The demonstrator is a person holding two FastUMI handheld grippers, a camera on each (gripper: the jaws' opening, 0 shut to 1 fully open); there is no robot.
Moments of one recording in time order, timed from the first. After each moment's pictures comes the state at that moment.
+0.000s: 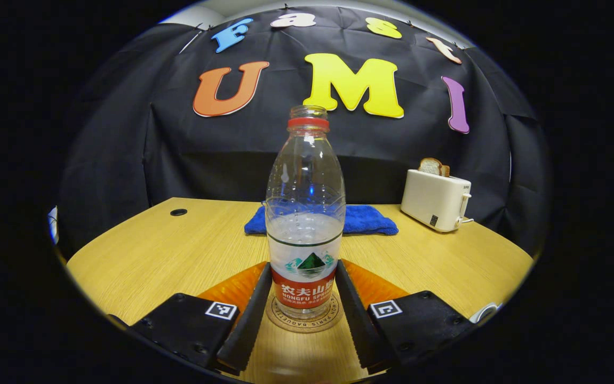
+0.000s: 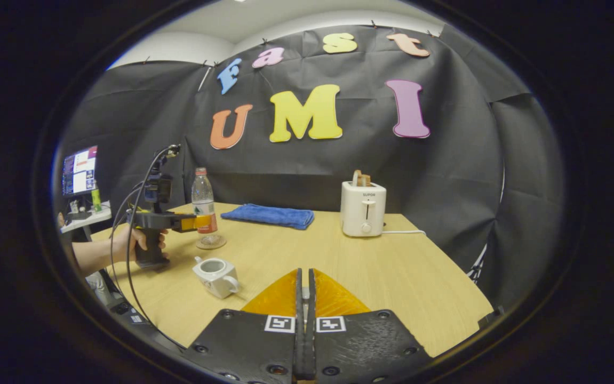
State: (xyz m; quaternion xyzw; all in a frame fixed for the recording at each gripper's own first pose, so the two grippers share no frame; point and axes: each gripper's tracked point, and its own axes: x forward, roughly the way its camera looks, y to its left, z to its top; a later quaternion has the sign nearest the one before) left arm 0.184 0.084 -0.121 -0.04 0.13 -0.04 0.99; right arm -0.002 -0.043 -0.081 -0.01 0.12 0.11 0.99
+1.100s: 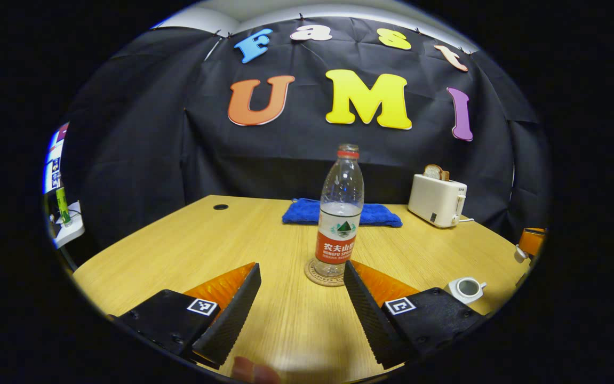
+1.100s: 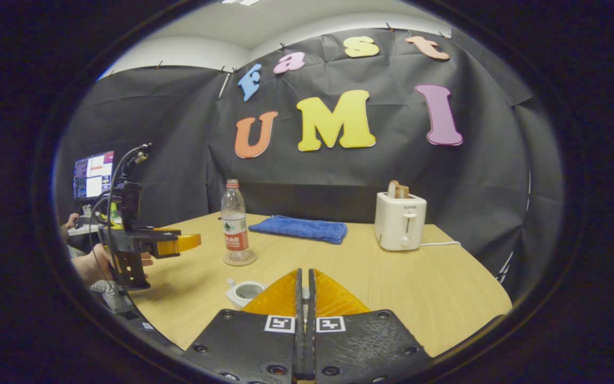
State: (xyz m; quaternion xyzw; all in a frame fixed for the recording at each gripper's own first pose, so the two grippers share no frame) left arm 0.061 0.139 -0.092 -0.04 0.12 0.03 0.99; right arm 0.027 0.049 -0.064 0.00 0.09 0.19 0.98
